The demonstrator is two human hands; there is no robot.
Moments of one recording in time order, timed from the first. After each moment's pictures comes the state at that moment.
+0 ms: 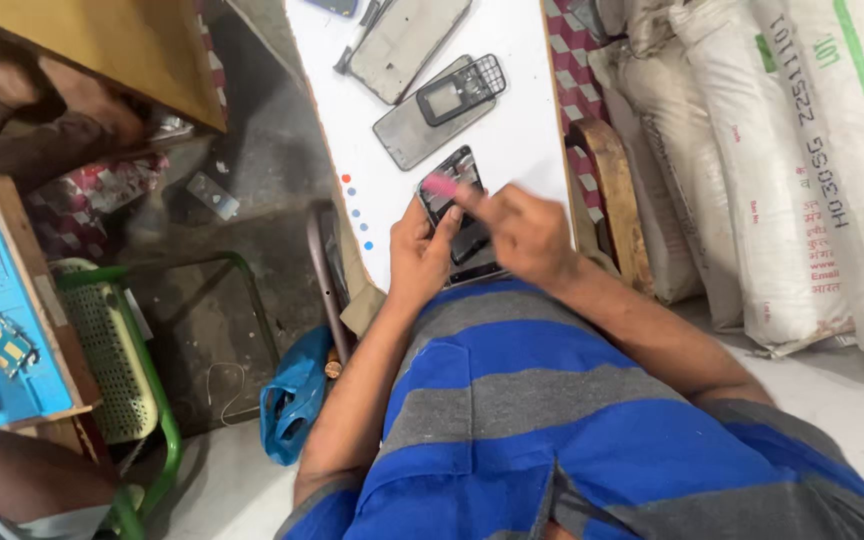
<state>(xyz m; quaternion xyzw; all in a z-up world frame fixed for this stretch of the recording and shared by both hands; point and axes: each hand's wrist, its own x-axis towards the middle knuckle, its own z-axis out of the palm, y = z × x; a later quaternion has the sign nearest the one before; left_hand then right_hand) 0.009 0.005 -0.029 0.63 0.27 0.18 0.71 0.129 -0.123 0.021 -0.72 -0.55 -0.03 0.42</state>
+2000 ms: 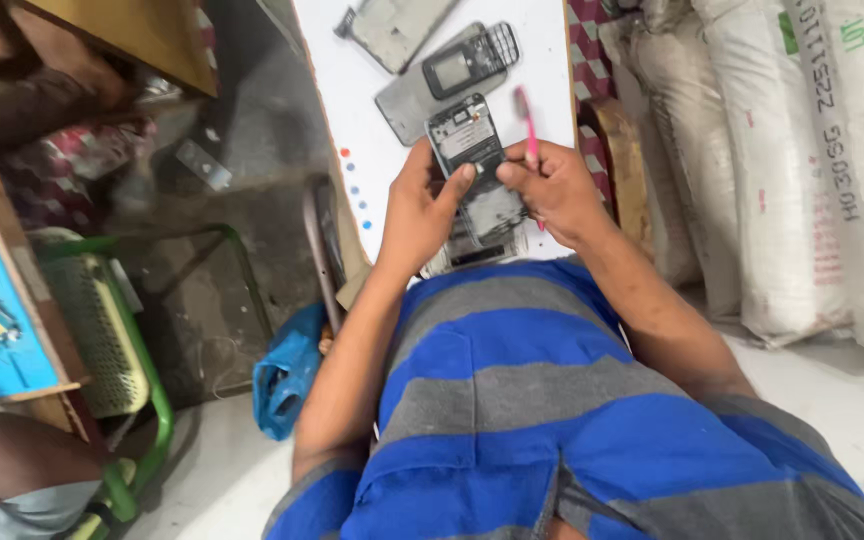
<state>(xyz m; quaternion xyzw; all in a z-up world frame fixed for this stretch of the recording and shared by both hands) 0.032 0.030 0.005 0.66 0.27 0.13 0.69 0.170 -0.134 -0.052 -0.61 -0.14 0.45 0.64</state>
